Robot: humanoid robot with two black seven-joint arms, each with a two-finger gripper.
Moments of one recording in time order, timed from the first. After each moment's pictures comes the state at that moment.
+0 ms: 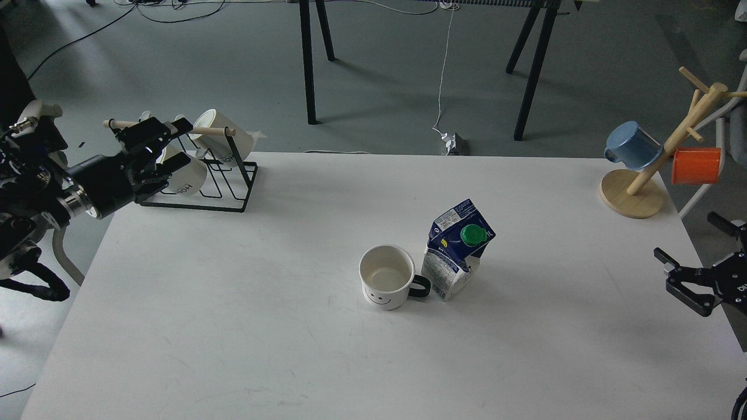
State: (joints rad) left arm -0.61 0.68 -0.67 -0.83 0.86 -0.49 -0.49; right arm -0.14 -0.75 1.49 1.17 0.57 0.49 -0.49
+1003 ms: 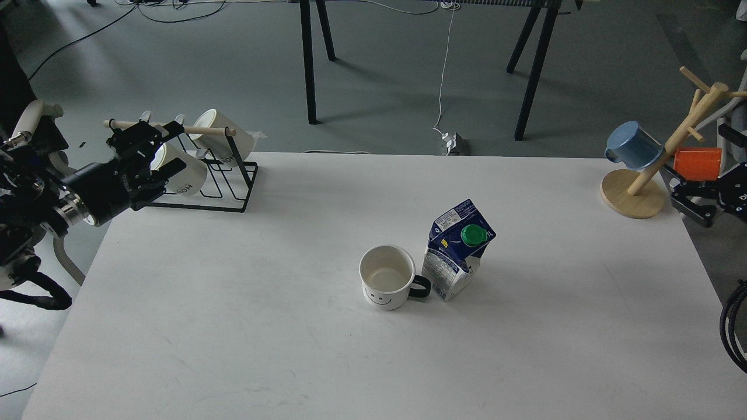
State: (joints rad) left arm -0.57 0.68 -0.69 -0.83 0.81 -0.49 -0.49; right arm 0.25 -0.76 1.25 0.91 0.57 0.49 -0.49
